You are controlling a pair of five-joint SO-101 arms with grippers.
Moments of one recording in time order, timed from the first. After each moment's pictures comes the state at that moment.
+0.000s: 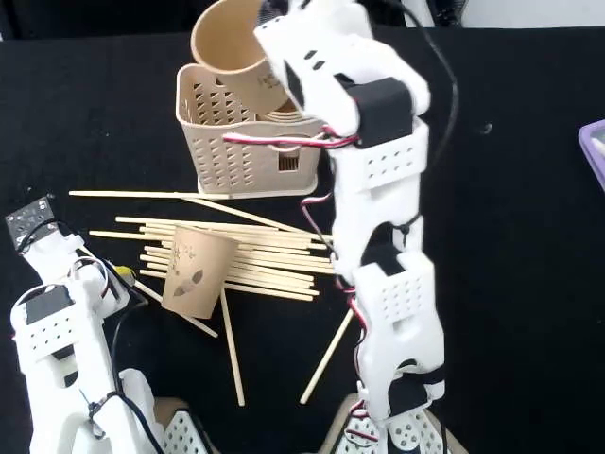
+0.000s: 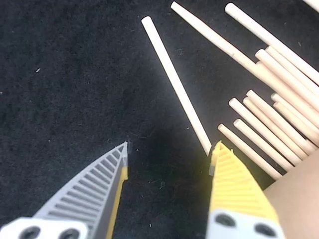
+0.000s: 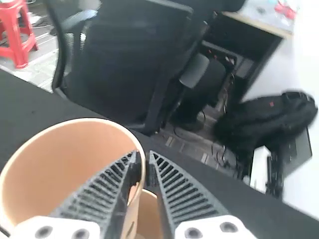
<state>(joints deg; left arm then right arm) -33.3 -50.2 70.2 52.2 2.7 -17.8 37.0 -93.7 85.4 10.7</state>
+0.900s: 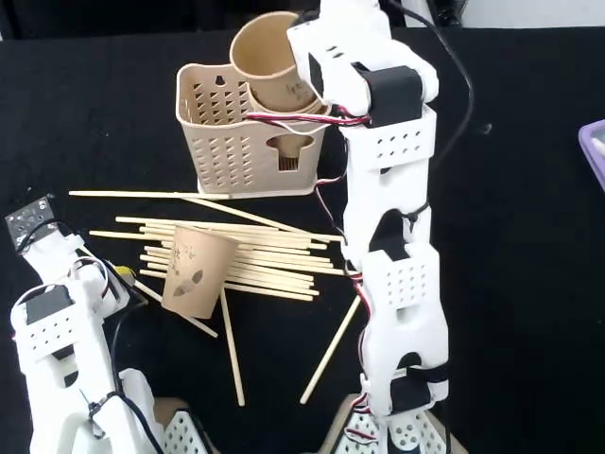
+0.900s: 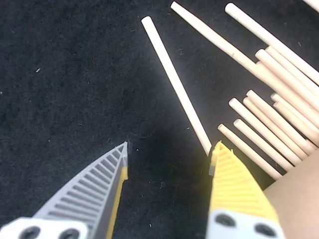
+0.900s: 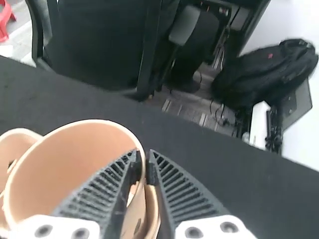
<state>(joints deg) -33.3 -50.2 70.2 52.2 2.7 -13.9 42.1 -93.7 89.4 8.7</state>
